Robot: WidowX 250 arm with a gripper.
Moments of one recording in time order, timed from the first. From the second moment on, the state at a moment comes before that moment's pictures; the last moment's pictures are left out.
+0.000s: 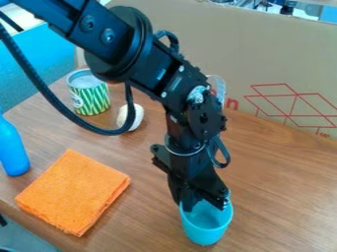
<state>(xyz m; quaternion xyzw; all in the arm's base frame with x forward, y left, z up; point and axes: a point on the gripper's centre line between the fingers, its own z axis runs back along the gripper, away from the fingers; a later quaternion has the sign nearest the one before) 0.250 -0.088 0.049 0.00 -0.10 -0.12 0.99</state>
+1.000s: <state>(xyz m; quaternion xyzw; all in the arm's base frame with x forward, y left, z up) 0.274 -0.064 0.110 -0.04 -0.16 -0.07 0.98</state>
